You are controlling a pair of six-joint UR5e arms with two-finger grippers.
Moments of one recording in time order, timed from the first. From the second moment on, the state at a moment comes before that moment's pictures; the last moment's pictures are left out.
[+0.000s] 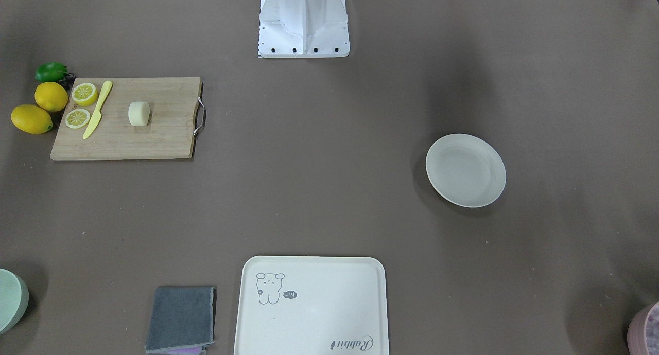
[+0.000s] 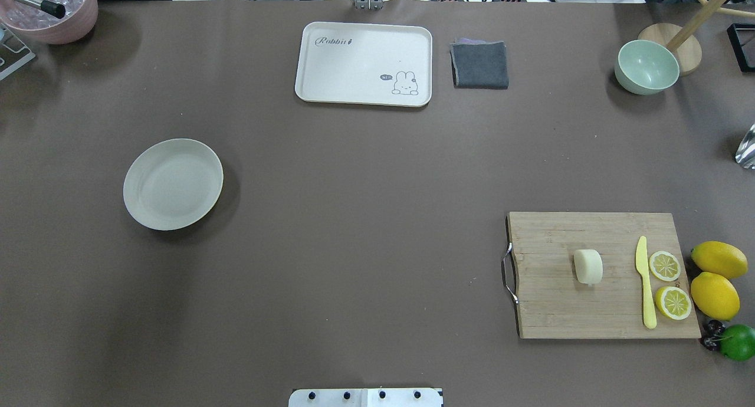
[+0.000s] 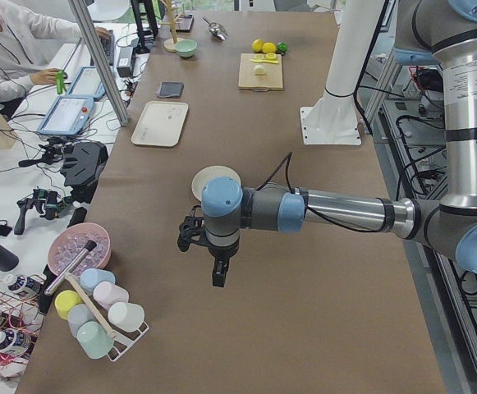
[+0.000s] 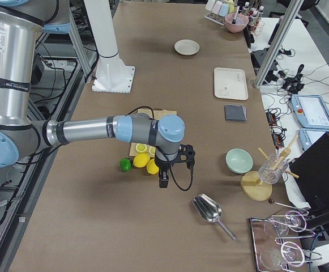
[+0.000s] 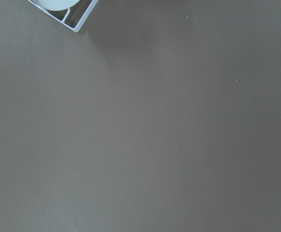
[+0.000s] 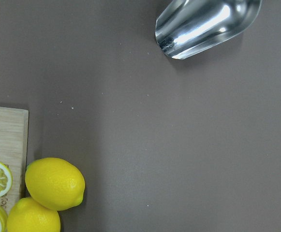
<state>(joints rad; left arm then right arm) -1.57 -1.41 -1.84 -1.53 -2.31 0.07 1.54 -1.76 1.91 -1.81 2.30 -0.13</state>
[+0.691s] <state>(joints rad) -1.57 -1.50 -1.82 -1.62 -2.31 0.07 1.54 -1.65 1.94 -1.80 2.29 -0.13</state>
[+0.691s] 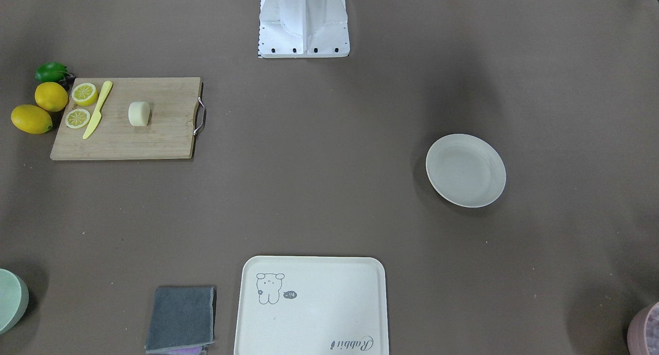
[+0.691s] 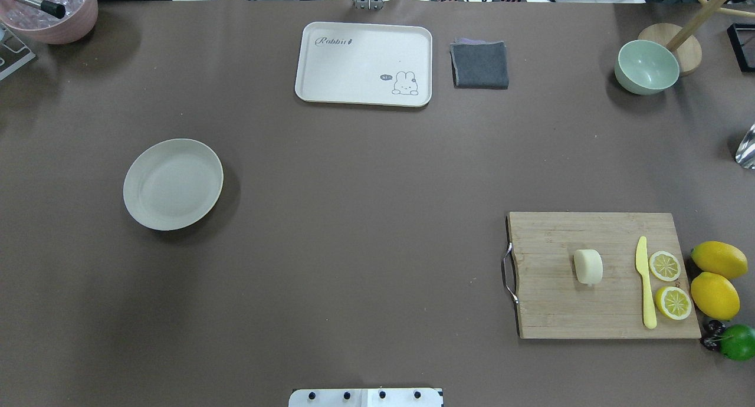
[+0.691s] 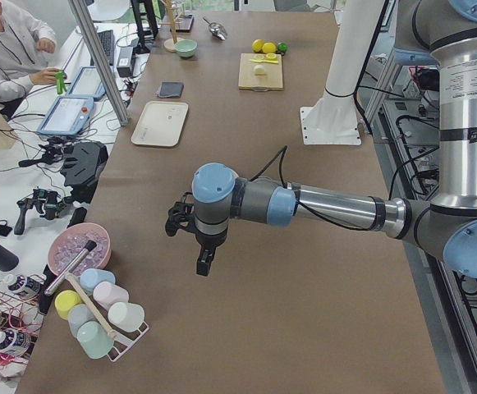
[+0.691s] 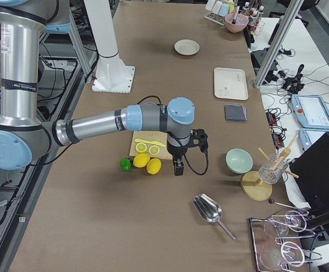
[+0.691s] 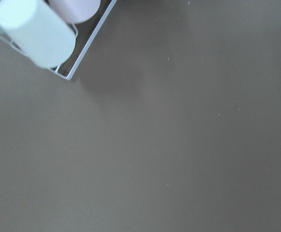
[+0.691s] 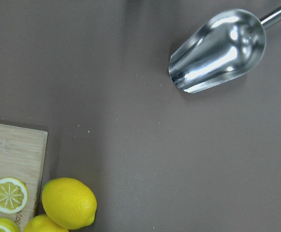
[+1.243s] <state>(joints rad) -1.56 -1.63 -1.74 -1.67 -2.31 0.01 1.54 -1.64 1.93 -1.70 2.33 -0.13</state>
